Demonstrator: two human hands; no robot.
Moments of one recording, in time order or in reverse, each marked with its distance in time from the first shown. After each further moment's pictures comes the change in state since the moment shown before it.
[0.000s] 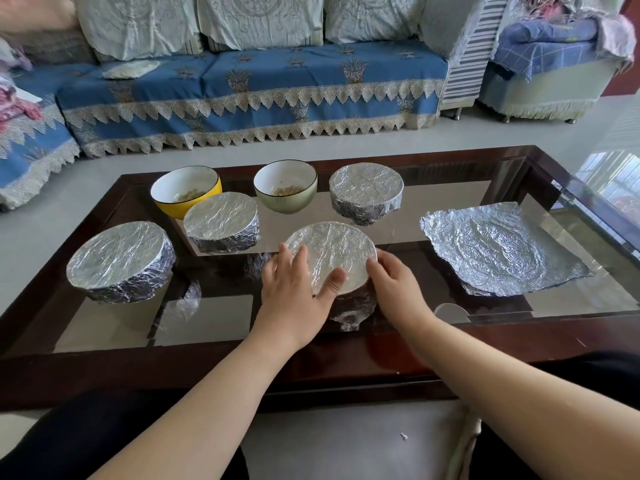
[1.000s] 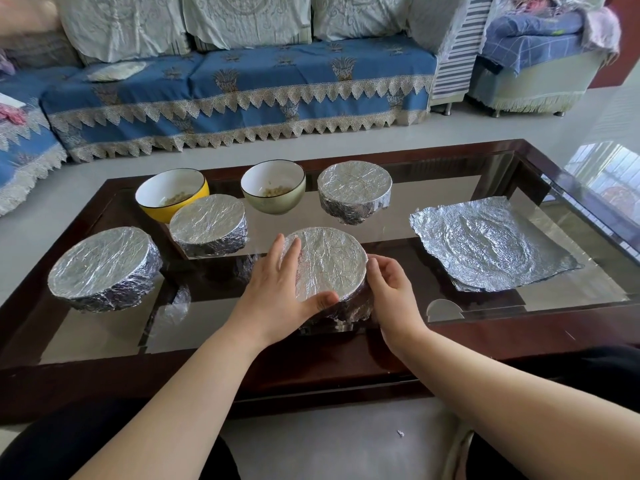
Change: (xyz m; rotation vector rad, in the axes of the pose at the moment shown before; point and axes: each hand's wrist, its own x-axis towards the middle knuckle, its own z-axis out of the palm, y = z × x) left_hand 0.023 -0.025 -0.002 0.173 -0.063 0.189; right_hand -0.003 0.027 0.006 0.410 0.141 0.066
